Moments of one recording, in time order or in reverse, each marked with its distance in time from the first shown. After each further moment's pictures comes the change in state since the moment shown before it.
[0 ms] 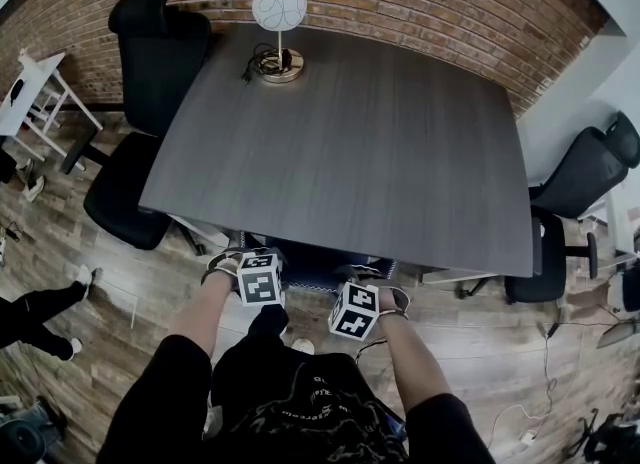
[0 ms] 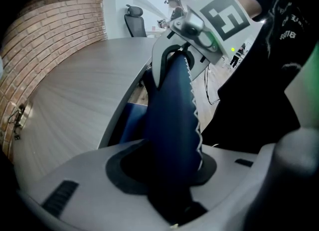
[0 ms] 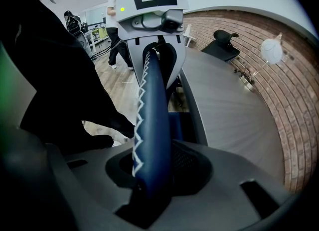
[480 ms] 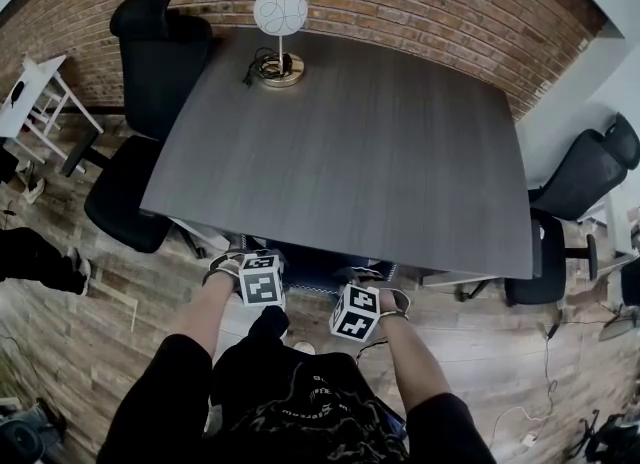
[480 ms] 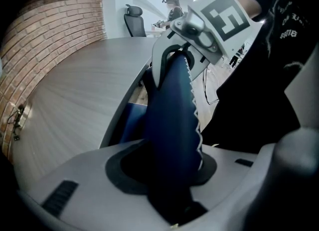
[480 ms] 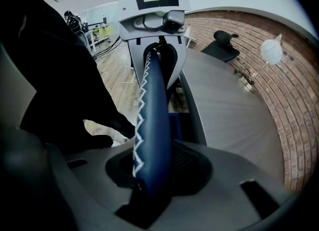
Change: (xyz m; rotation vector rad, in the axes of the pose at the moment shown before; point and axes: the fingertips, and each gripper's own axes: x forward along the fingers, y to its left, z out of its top) left arm -0.001 0.003 0.000 0.006 -0.002 -0.006; right arm 0.000 -0.003 0.002 0.000 -0.004 -0.004
